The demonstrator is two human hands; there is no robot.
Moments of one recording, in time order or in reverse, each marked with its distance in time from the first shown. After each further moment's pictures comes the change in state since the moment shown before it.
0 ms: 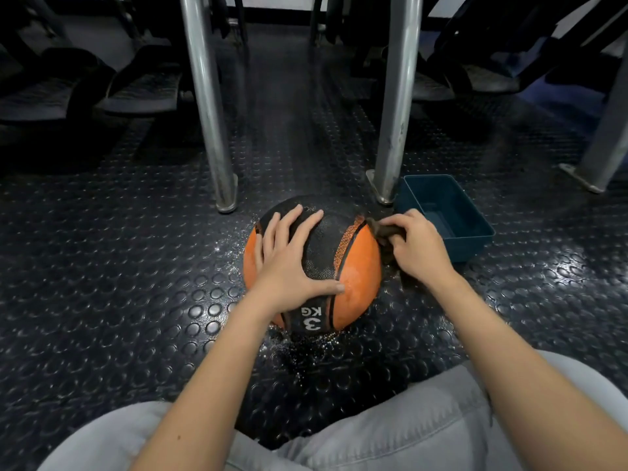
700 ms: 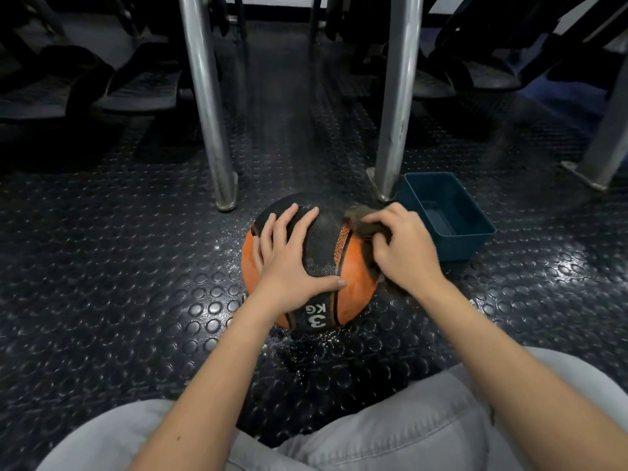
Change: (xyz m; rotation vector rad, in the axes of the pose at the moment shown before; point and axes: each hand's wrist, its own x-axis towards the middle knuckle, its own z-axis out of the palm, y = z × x) left_hand -0.002 0.000 0.005 -0.027 0.069 -0.041; right_hand -0.018 -0.024 0.004 -0.029 0.092 -0.162
